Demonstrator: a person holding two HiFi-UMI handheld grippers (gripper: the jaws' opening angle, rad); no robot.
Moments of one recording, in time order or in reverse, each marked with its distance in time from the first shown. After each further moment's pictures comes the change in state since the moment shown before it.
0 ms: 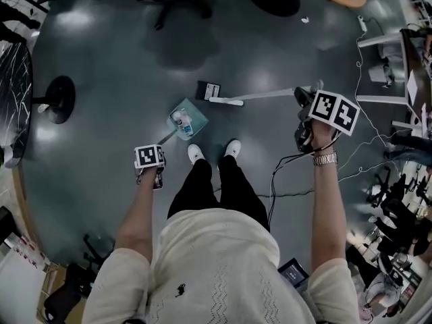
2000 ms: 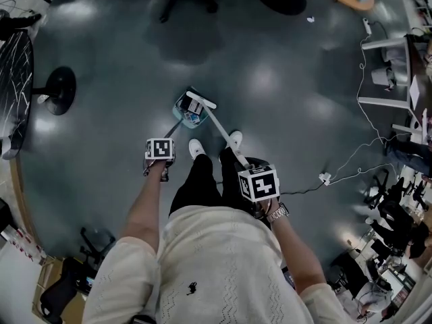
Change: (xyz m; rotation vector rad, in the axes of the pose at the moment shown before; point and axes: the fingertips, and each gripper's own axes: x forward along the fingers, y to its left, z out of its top) left arm 0.033 -0.007 -0.016 0.112 0.064 0.020; right arm -0.007 0.111 -0.304 -0.434 0.463 0.145
